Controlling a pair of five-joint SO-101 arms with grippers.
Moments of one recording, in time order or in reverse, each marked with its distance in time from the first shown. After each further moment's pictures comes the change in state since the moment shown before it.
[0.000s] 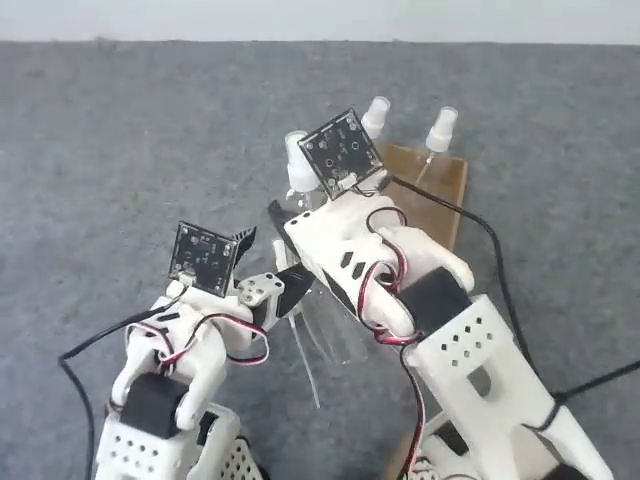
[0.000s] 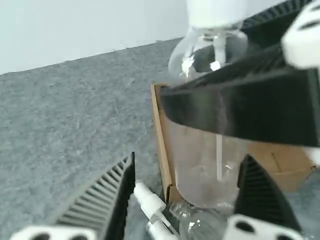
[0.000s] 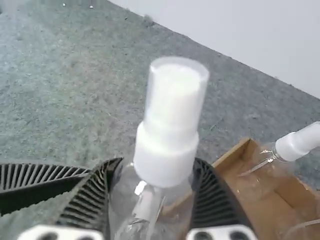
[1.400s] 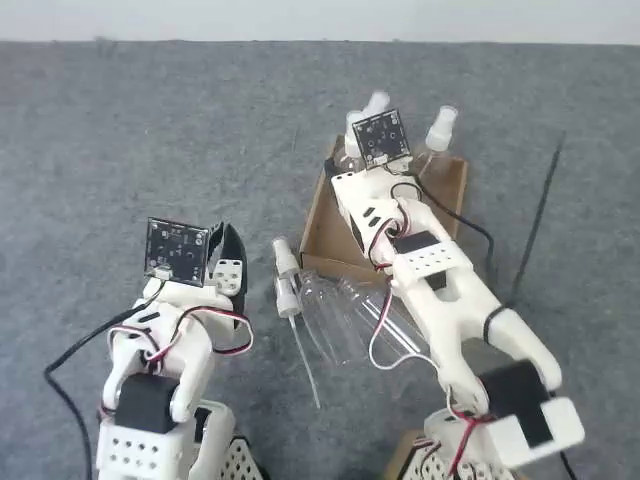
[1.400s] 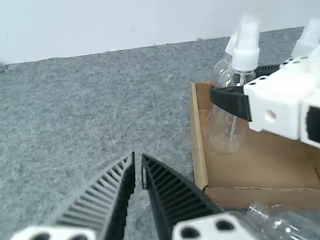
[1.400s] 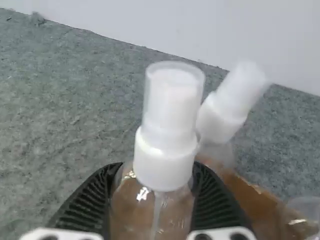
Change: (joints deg) left arm -8.7 -0.4 0.7 0.0 0.0; right arm 16.7 34.5 13.1 -51.8 2.6
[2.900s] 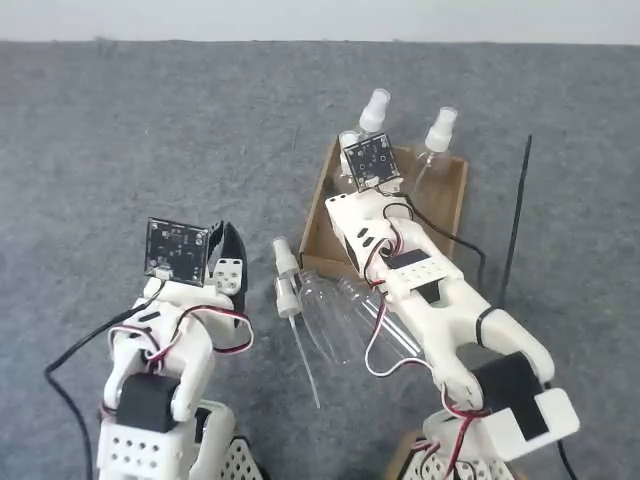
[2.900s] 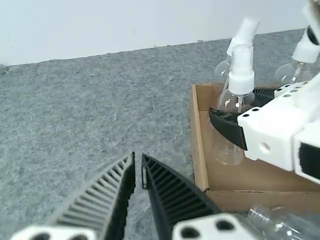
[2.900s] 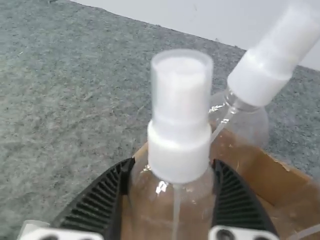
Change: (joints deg) left arm 0.0 0.0 0.5 -1.1 0.0; right arm -1.8 2.2 6.2 -5.9 -0.1
